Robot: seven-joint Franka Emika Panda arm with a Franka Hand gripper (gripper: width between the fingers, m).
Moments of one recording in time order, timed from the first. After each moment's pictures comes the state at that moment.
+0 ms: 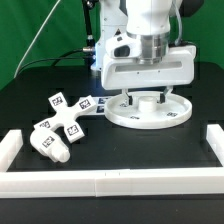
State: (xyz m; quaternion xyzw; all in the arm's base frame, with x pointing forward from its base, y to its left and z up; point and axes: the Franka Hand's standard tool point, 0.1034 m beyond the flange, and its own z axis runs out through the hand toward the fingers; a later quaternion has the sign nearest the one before) arm 0.365 0.044 0.010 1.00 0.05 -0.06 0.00
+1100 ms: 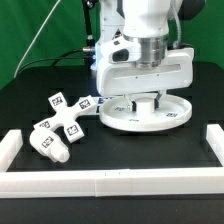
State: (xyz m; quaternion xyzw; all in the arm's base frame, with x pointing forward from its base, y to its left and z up) arm 0.427 0.032 0.017 0.99 0.11 -0.03 0.00
